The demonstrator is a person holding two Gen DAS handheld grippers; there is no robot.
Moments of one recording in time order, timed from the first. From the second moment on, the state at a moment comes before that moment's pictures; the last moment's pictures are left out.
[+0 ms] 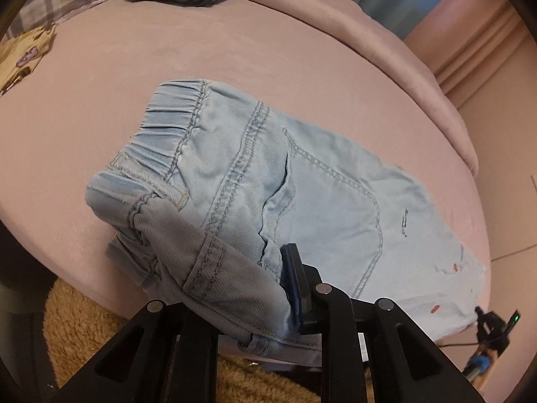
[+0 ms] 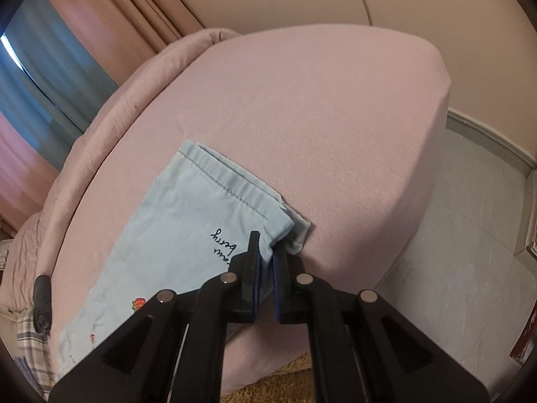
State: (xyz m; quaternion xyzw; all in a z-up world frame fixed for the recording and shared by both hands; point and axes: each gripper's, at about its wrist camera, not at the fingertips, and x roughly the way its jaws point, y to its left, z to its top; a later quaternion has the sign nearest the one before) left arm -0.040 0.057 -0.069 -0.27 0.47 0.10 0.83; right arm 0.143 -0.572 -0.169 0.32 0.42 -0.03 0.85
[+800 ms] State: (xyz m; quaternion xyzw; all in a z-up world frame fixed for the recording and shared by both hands) left arm -0.085 0.113 -0.061 -0.34 0.42 0.18 0.82; right arm 0.283 -0.529 -0.129 0.20 0.42 -0.01 0.89
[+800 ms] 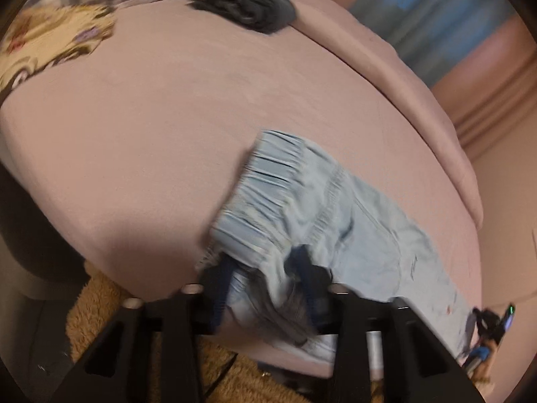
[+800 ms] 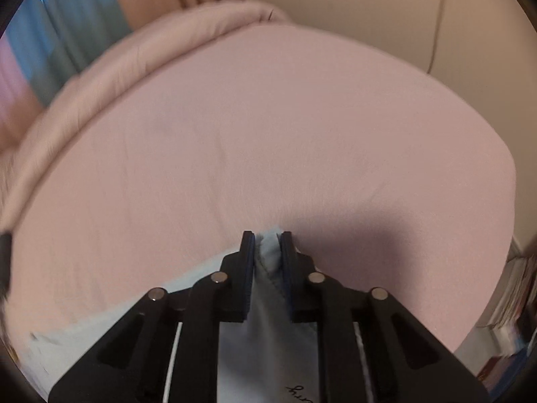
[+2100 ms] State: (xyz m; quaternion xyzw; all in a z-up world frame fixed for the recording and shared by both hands) left arm -0.051 0.091 -0.074 -0.17 0.45 0.08 0.87; right arm 0.177 -0.119 -0.084 -0.08 0.49 0.40 0.77
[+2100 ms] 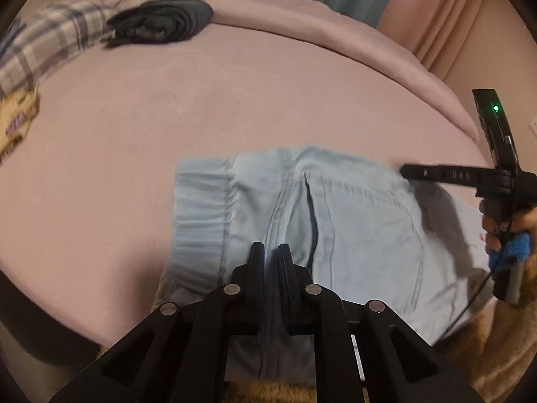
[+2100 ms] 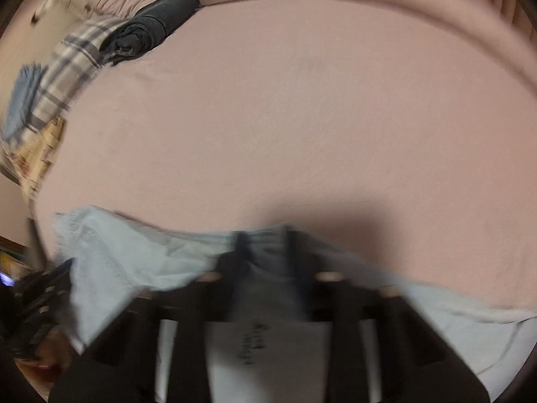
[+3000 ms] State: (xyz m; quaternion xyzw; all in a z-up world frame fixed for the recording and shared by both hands) left arm 0.029 0.078 -0.042 -0.15 0.48 0.11 0.86; right arm 0.182 -0.122 -0.106 -0.03 0.46 0.33 0.82
